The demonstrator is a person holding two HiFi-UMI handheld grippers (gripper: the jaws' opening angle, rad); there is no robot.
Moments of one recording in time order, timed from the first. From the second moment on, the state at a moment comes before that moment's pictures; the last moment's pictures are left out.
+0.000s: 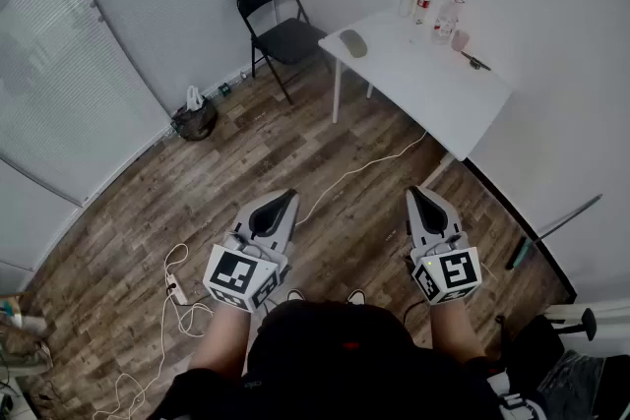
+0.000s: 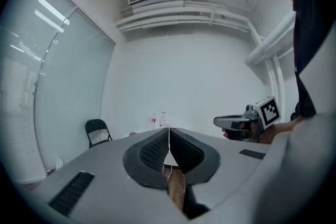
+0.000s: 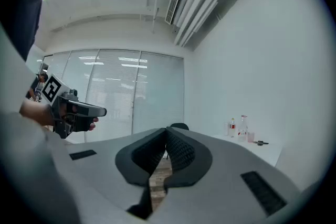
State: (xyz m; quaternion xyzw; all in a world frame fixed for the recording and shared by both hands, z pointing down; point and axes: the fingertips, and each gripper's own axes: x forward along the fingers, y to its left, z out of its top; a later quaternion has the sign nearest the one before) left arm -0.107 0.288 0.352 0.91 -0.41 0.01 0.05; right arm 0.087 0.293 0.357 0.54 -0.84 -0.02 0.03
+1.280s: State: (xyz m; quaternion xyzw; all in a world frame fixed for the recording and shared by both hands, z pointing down) left arm -0.033 0.300 0.357 0.90 -0.43 0.01 0.07; right arm 0.156 0.294 0.364 0.51 -0.86 0.02 0.01
